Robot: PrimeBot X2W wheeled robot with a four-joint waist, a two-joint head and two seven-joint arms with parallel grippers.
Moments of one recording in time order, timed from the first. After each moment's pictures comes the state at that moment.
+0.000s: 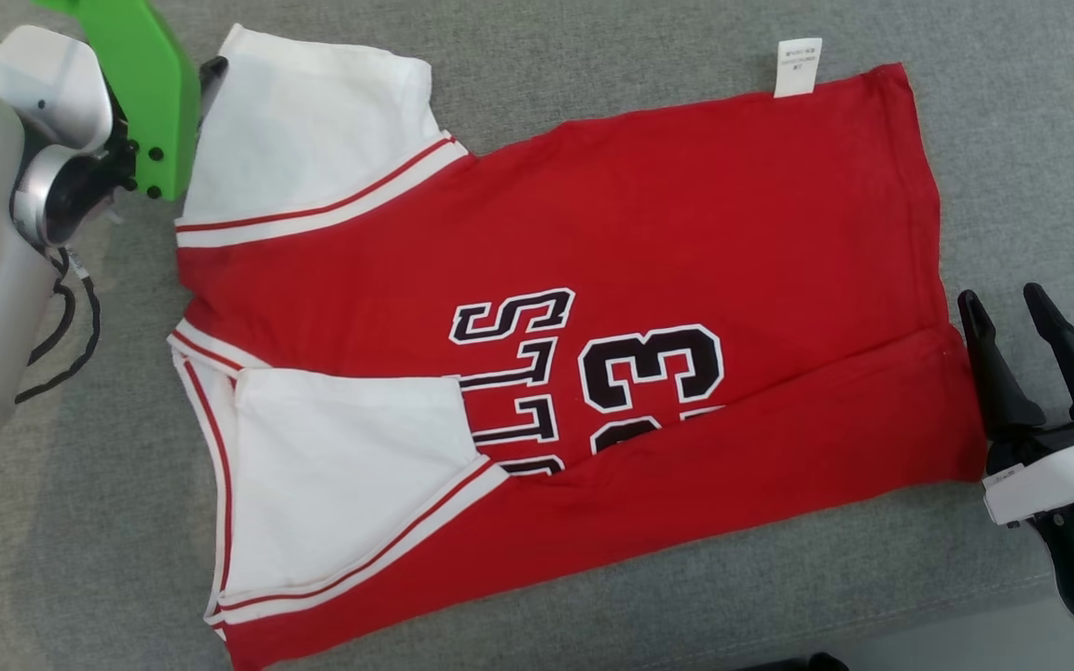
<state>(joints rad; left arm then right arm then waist) -1.15 0.47 -0.66 0.58 -0.68 -0.11 0.67 -0.15 -0.49 0.15 0.13 0.68 0.13 -0.24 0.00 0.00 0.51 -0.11</state>
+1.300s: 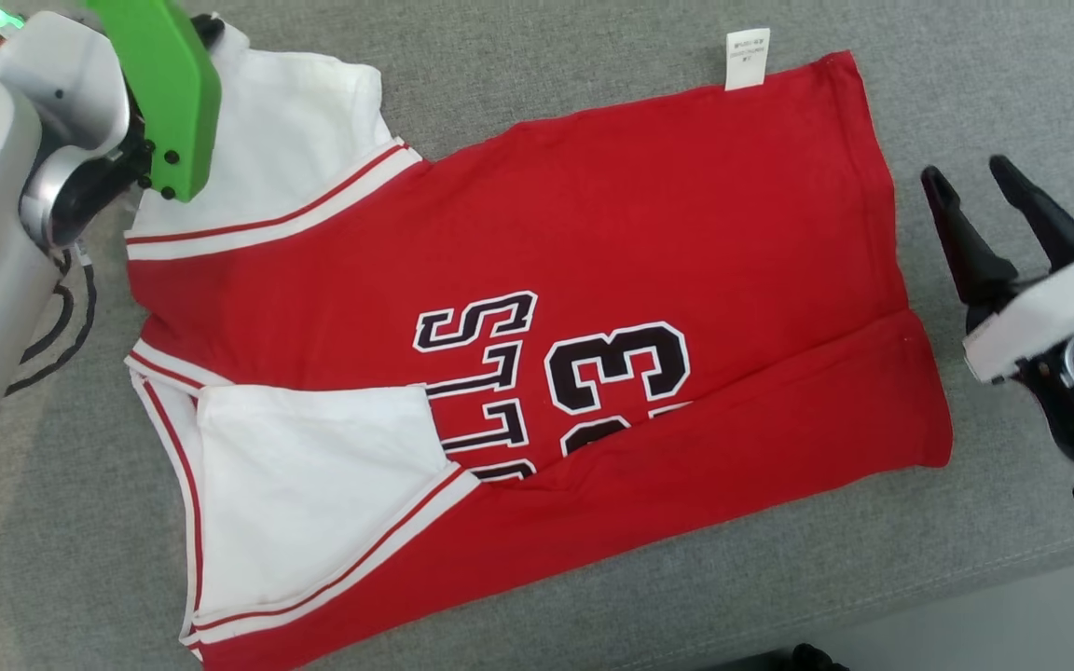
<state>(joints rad) -1.22 0.52 -0.85 0.55 -0.80 -0.13 0.53 -0.44 -0.51 0.22 0.22 0.68 0.13 -0.02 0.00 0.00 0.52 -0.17</state>
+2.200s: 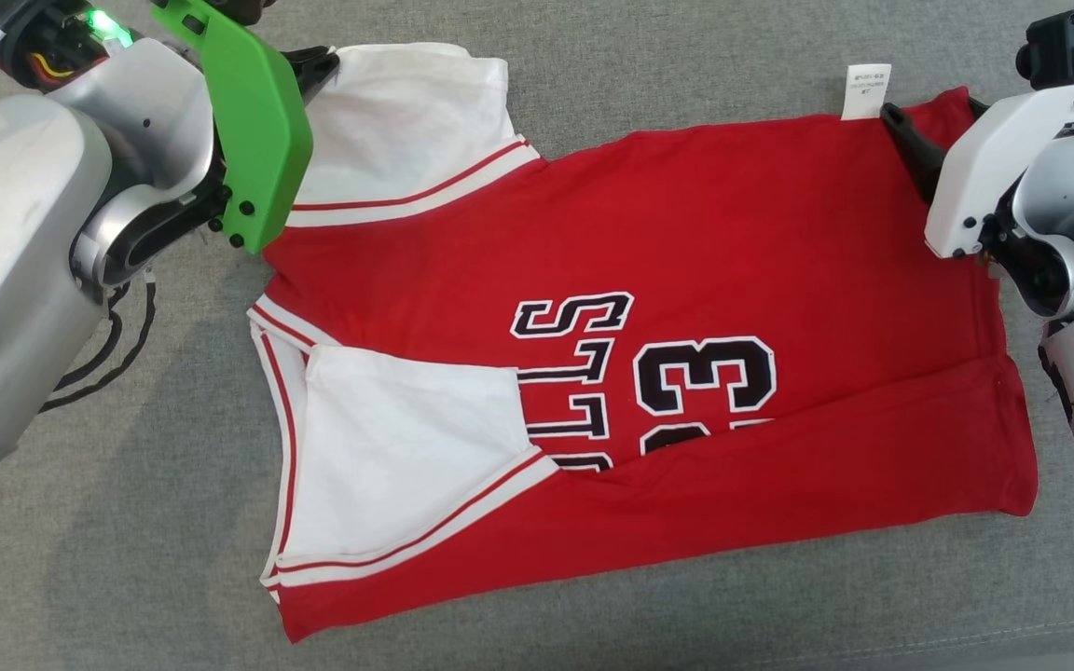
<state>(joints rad) -1.22 0.58 -0.97 0.28 -0.89 -0.13 0.58 -0.81 -0.36 0.18 0.52 0.44 0.13 0.43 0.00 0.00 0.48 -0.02</state>
